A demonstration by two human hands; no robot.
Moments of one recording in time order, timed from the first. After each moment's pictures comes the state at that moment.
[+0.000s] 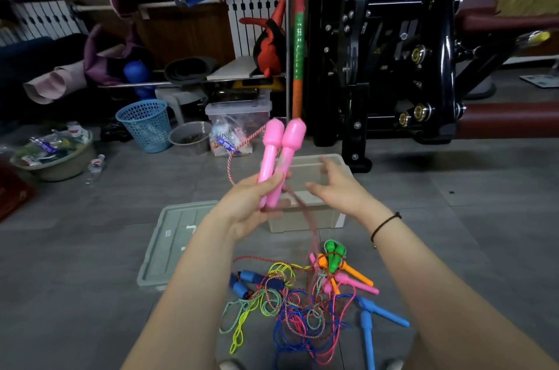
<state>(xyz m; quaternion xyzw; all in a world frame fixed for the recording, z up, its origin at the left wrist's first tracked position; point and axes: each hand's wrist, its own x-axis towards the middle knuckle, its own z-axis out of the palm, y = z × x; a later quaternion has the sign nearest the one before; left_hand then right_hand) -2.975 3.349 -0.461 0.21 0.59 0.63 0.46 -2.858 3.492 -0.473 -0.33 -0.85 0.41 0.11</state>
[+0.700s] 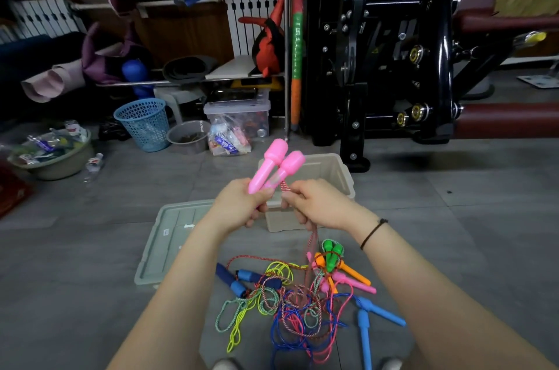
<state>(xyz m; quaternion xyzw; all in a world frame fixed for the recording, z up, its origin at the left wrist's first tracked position) -2.985 3.339 -0.467 0.33 0.77 0.46 0.30 -2.857 3.458 -0.466 -0.18 -0.90 0.38 0.06</state>
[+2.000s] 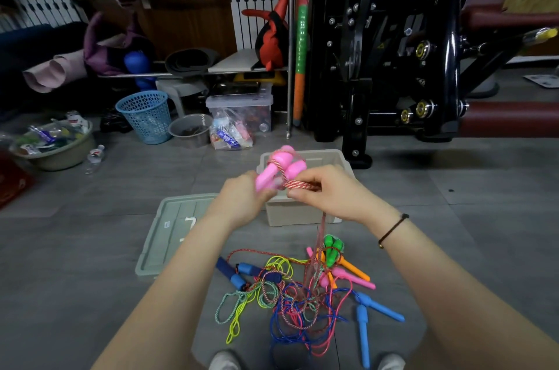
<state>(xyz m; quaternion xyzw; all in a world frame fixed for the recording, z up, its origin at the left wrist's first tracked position) -2.987 3.339 -0.472 0.41 0.88 0.23 0.12 -2.846 3.471 -0.460 -0.12 -0.93 0.33 0.14</state>
